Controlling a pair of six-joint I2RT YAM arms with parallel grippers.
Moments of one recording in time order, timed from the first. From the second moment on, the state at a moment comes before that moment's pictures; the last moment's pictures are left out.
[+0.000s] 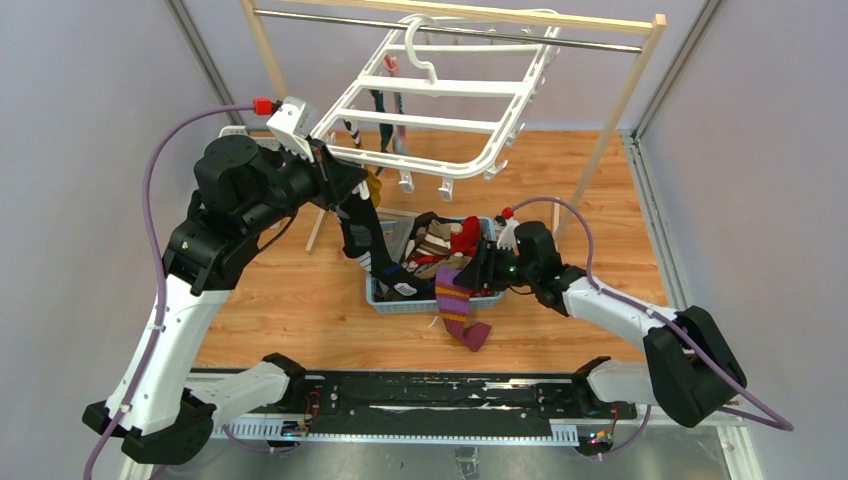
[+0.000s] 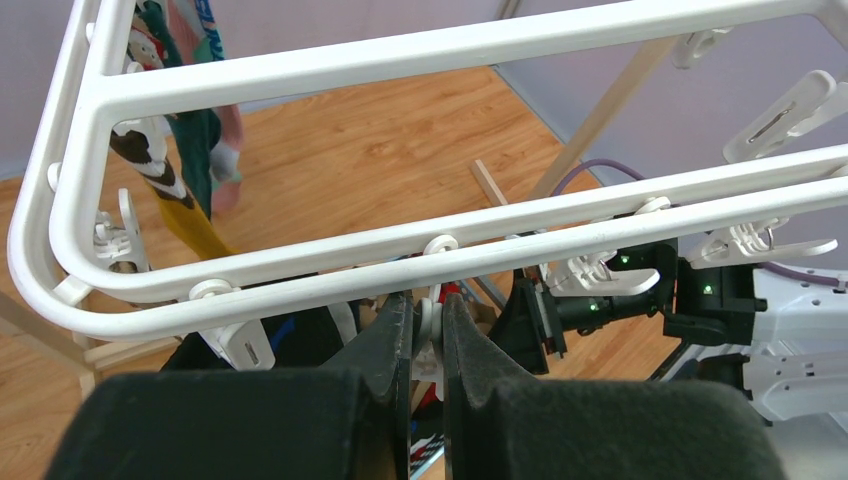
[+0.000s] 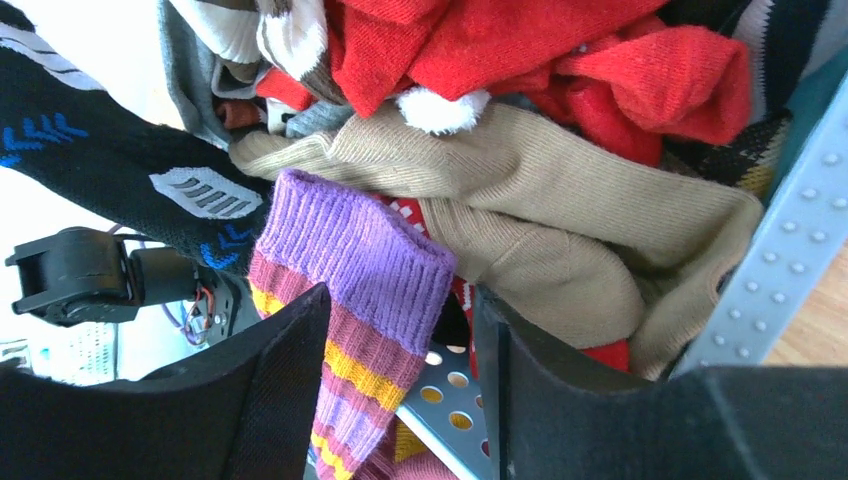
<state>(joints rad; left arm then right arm) -0.47 1.03 1.54 -0.64 0.24 -0.23 0.54 1.25 0.56 0.07 -0.43 0.60</state>
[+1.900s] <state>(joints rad) -0.47 1.02 1.48 -0.57 0.29 -0.33 1.25 1.20 1.01 0.36 0.30 -0.15</state>
